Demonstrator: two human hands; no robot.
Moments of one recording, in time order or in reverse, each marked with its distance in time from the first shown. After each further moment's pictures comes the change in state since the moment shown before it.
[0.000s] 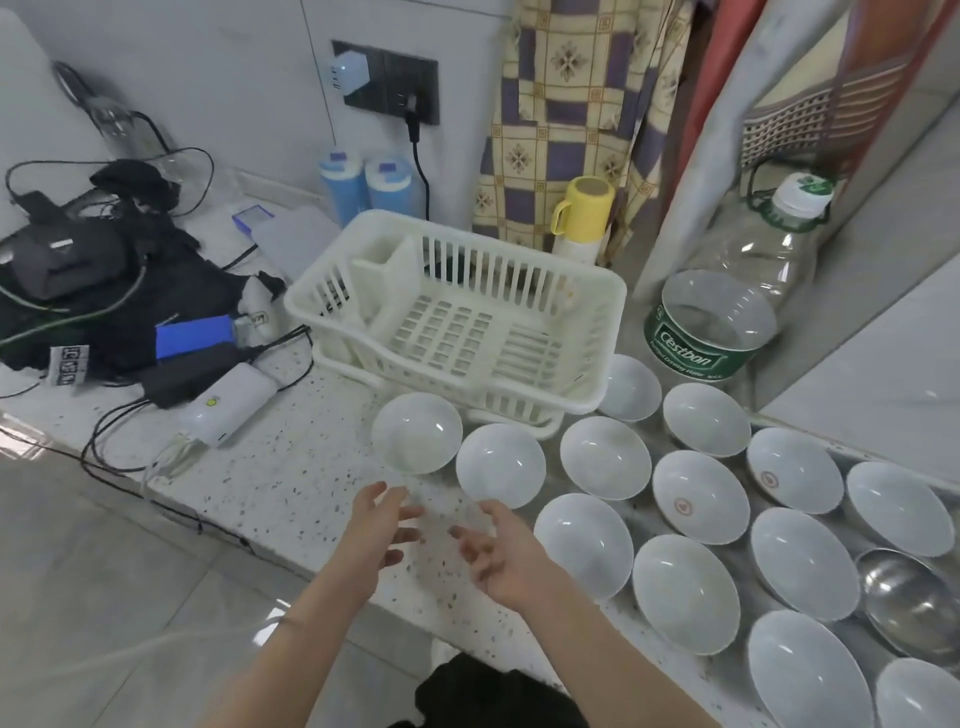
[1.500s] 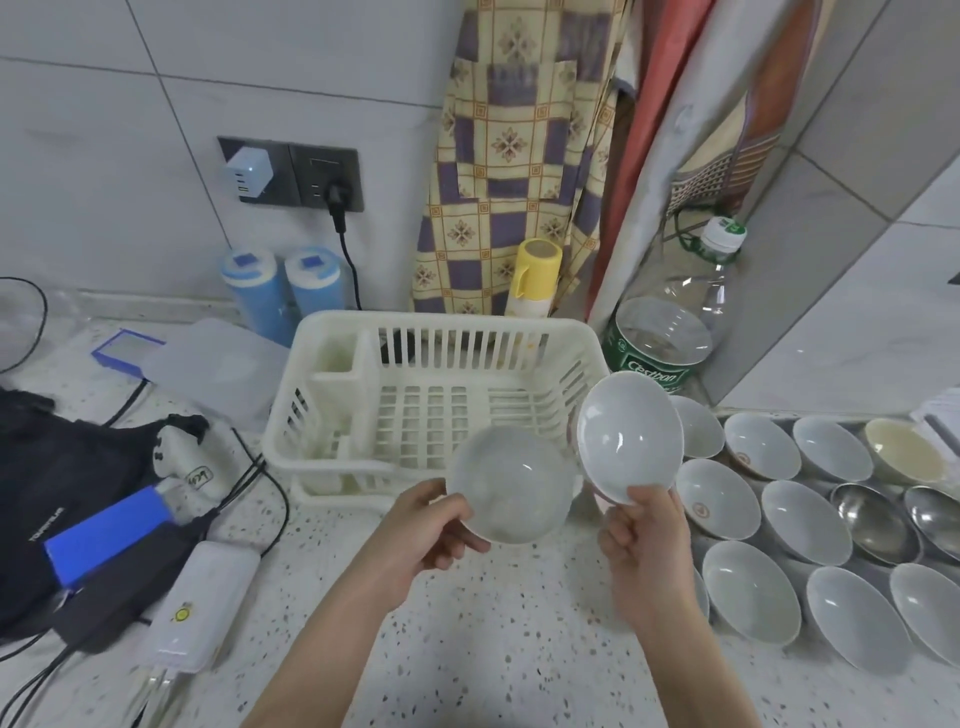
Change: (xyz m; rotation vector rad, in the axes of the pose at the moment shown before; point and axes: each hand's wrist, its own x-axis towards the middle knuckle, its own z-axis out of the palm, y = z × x) left_hand 0.053 0.160 -0.044 0.258 -0.702 0.160; right_hand -0.058 -0.049 0.068 0.470 0.281 -0.991
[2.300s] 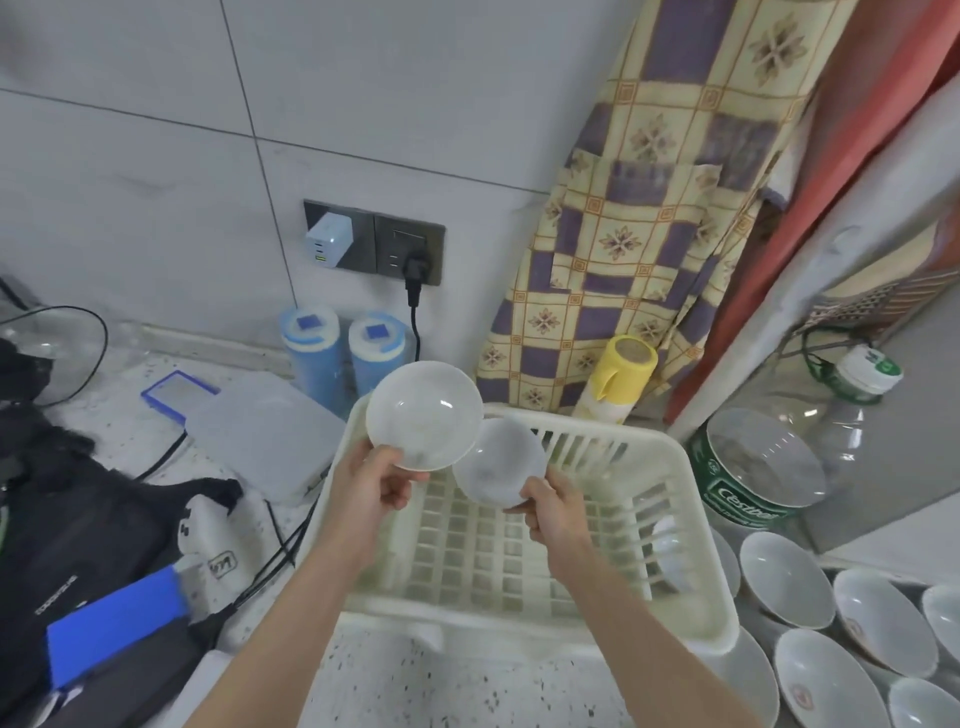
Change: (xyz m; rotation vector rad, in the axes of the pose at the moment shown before) left_hand 0.103 0.088 -0.113 -0.334 0.401 0.441; right_hand 0.162 0.064 0.164 -0.653 -0.217 0.151
